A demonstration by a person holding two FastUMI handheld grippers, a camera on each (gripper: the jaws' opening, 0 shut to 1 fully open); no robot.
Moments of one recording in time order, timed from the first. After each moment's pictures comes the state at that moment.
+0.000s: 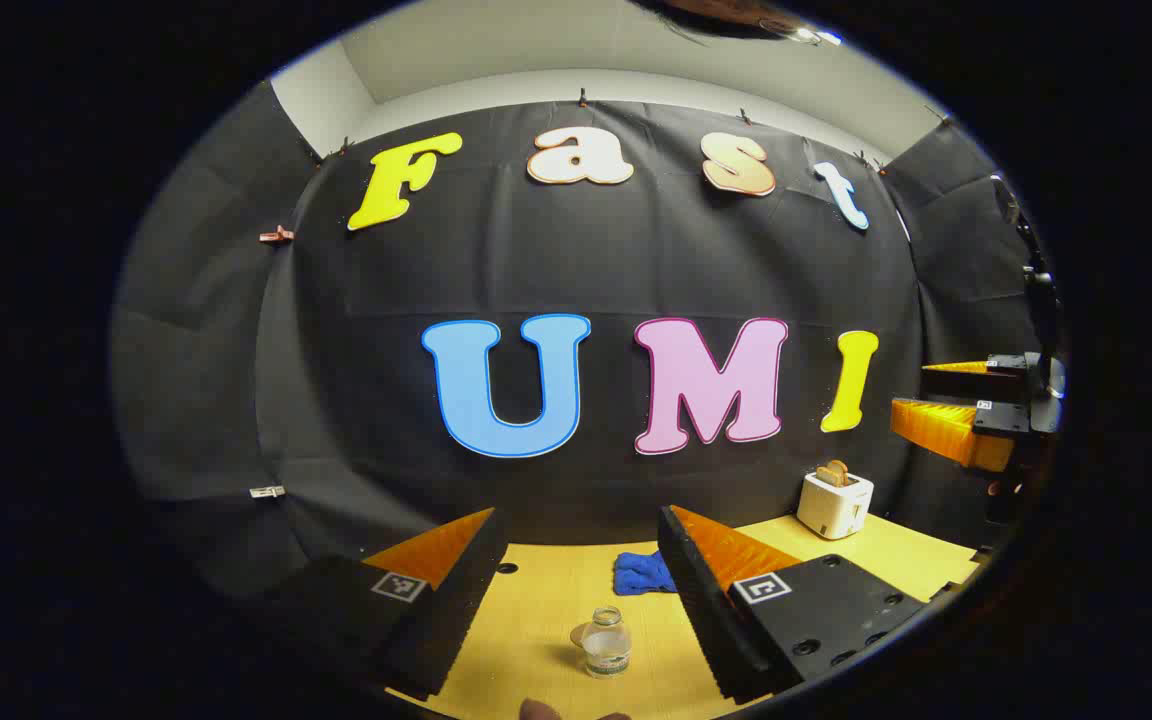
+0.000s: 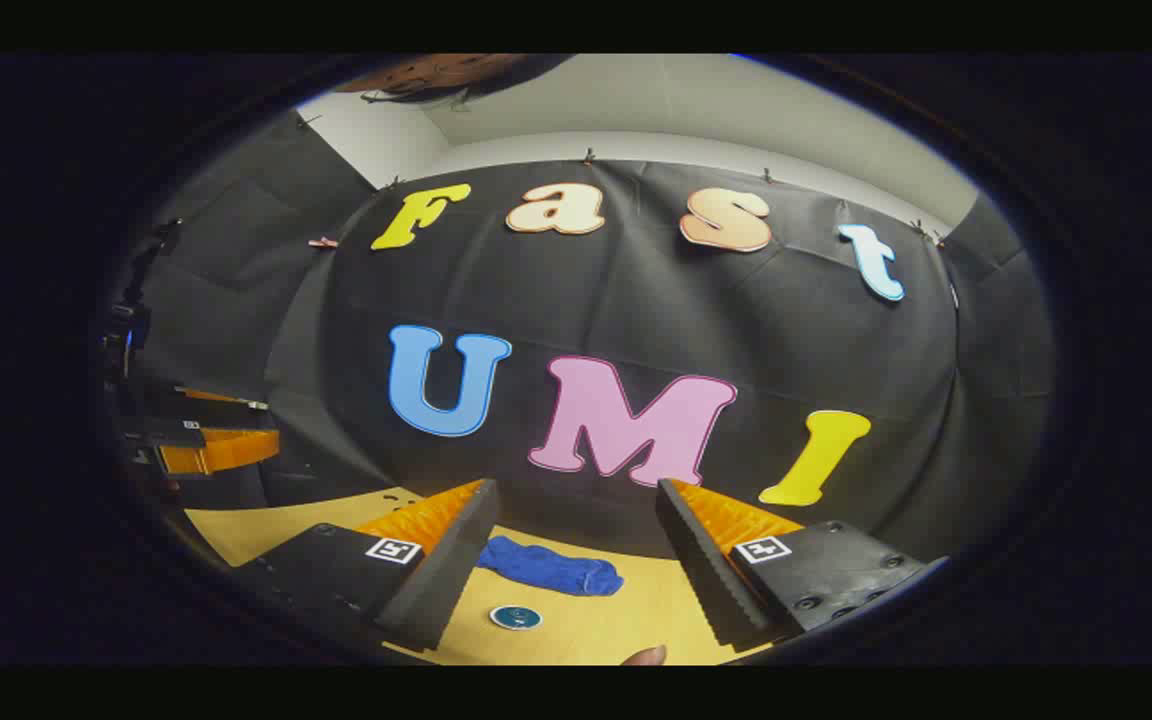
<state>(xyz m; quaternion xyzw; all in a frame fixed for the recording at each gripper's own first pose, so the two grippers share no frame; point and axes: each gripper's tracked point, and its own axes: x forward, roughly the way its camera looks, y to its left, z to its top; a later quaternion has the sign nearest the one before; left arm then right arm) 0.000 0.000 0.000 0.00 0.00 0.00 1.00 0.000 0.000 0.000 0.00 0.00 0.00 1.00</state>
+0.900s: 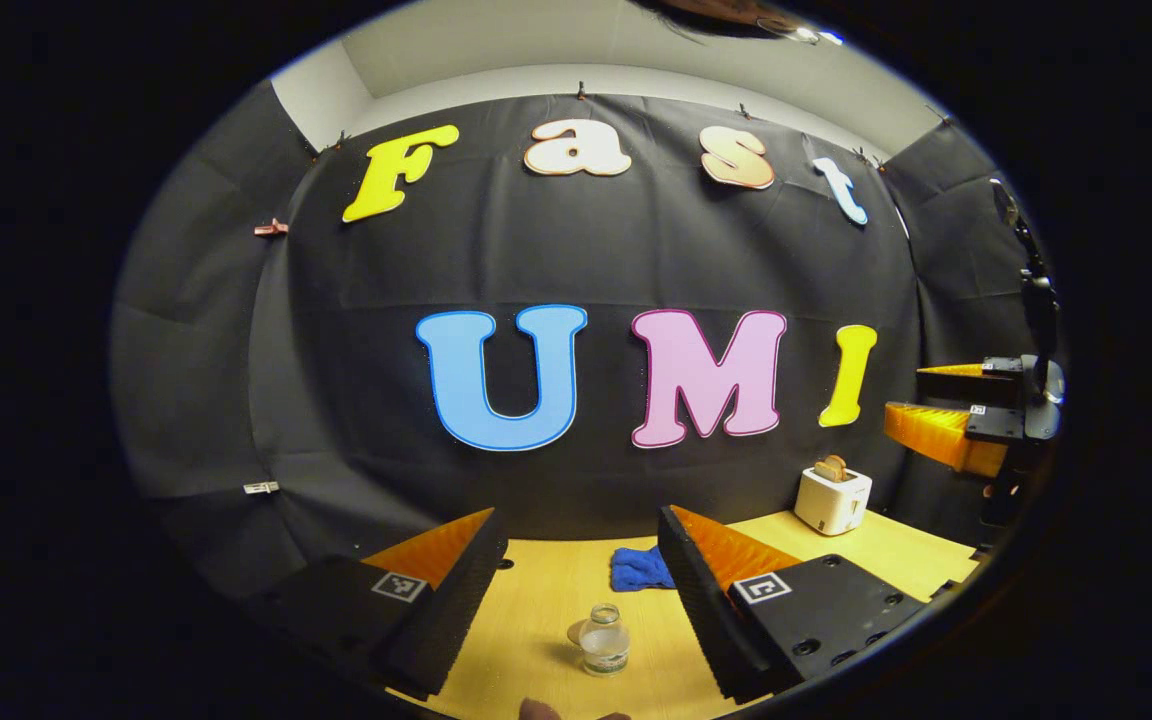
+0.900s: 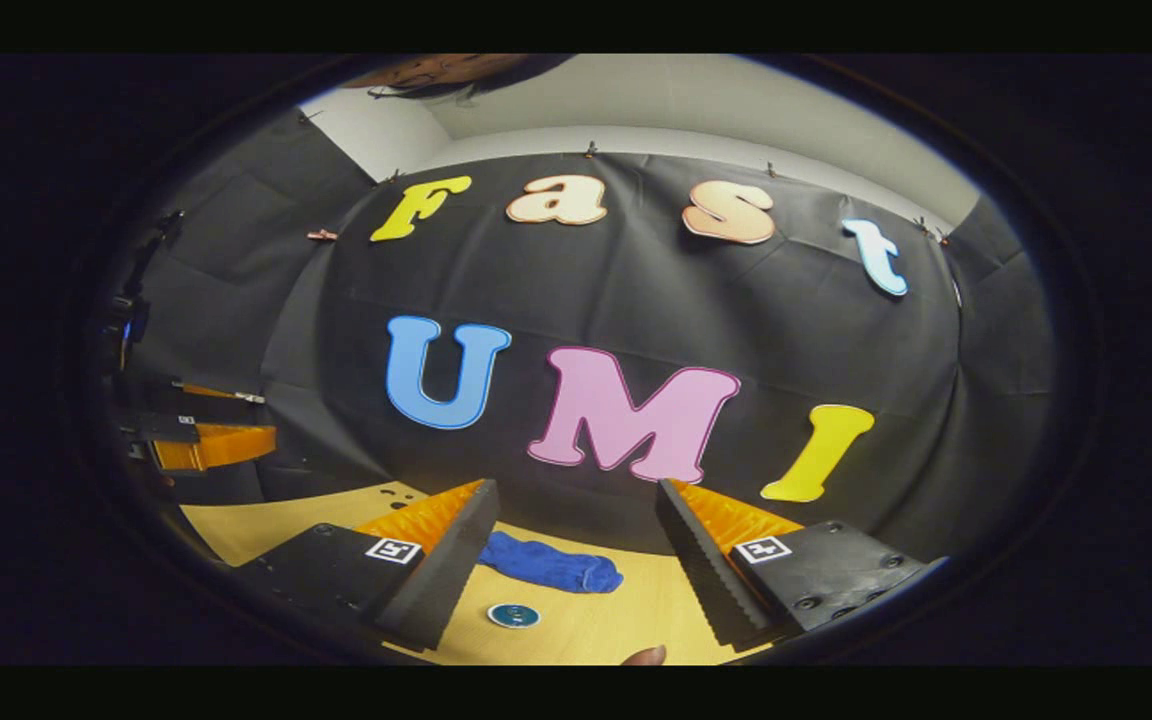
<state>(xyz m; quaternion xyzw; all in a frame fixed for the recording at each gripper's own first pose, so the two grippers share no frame) 0.006 -0.001 -0.010 0.00 0.01 -0.01 1.00 0.010 0.004 -0.016 0.00 0.02 0.00 1.00</state>
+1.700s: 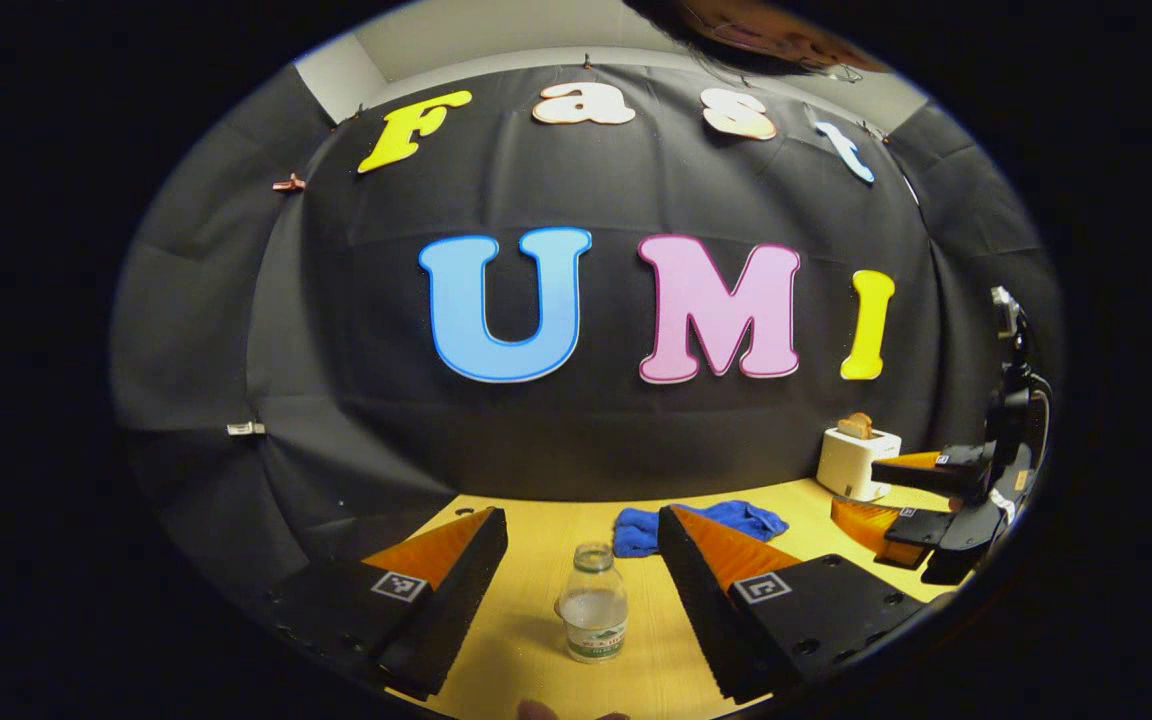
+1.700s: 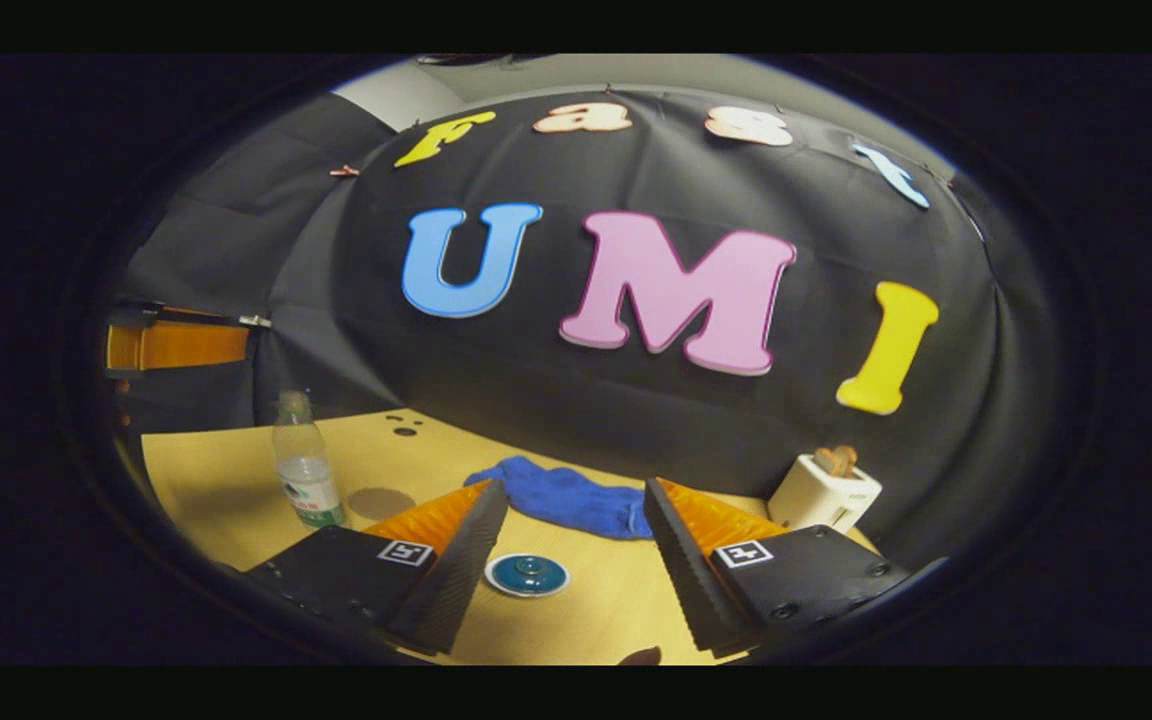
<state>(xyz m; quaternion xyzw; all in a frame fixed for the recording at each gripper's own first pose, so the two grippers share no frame) 0.048 -0.021 -0.168 0.00 0.03 0.02 1.00 0.062 0.050 -0.283 0.01 0.11 0.04 0.99</state>
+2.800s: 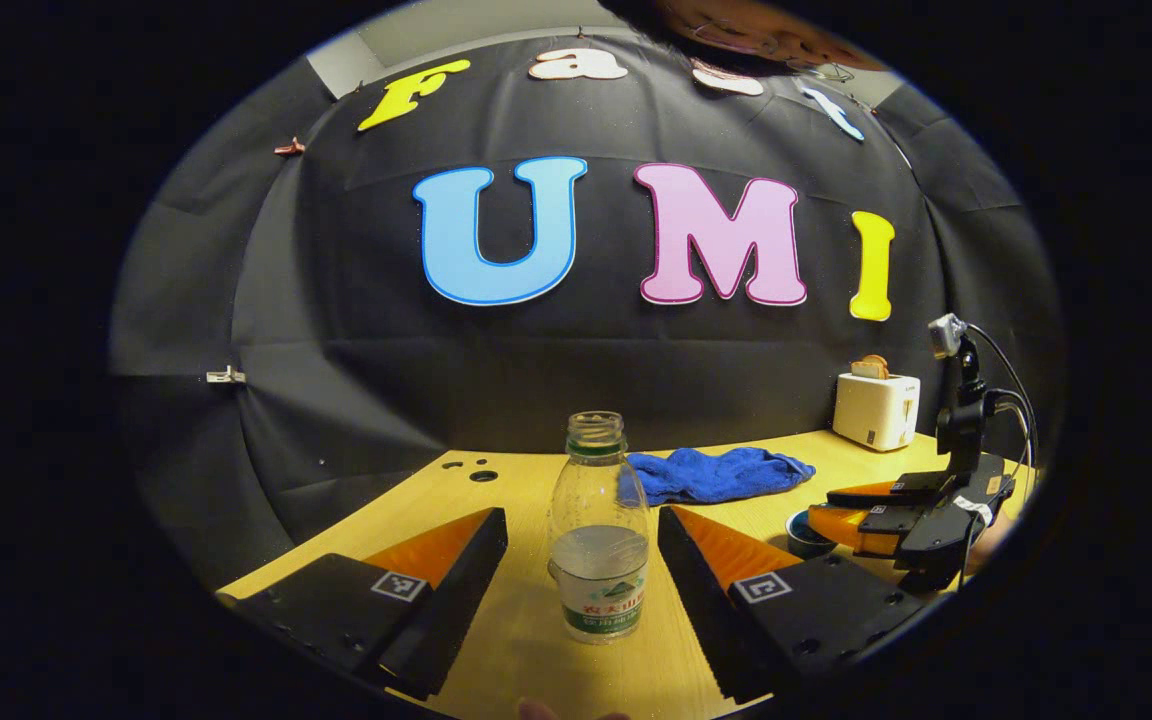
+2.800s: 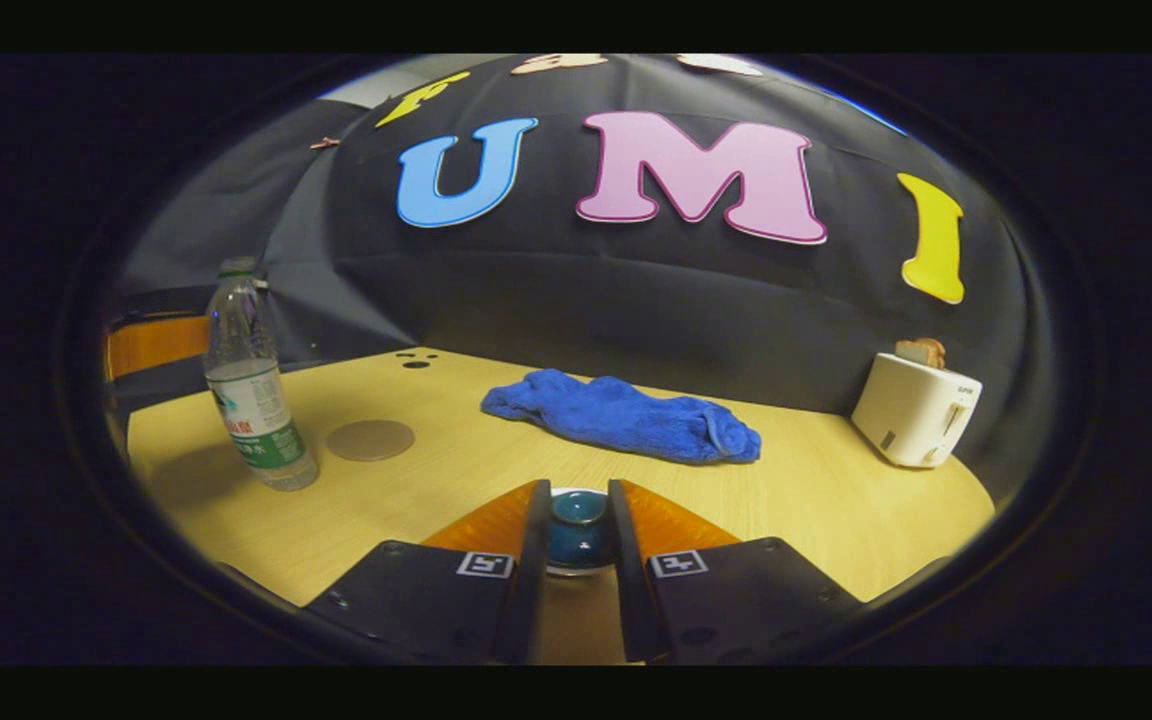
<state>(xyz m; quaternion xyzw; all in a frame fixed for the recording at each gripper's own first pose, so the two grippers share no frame) 0.075 -0.020 -0.266 0.00 0.06 0.01 1.00 0.086 0.090 -0.418 0.07 0.19 0.08 0.98</state>
